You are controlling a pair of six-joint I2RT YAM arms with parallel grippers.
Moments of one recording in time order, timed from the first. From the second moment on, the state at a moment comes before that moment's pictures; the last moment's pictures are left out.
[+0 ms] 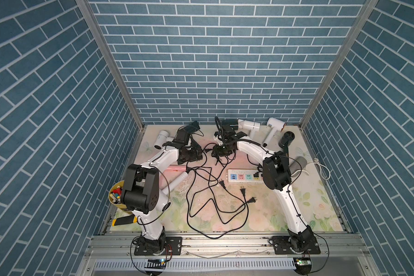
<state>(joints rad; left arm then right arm) -0.24 1.77 1.27 -0.55 0.18 -0.41 0.66 2.46 2.18 -0.81 -0.30 0.23</state>
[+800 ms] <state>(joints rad) -0.22 1.64 1.15 -0.46 0.26 -0.43 0.69 2.56 2.36 -1.00 -0.04 0.15</state>
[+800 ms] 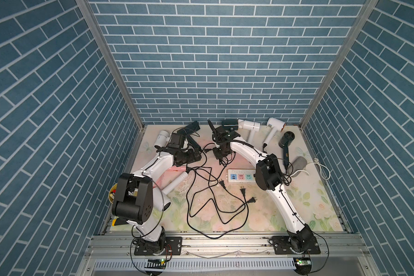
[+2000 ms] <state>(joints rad) -0.22 1.85 1.09 0.19 0.74 -0.43 0.50 1.91 1.66 -0.66 -0.62 -0.06</state>
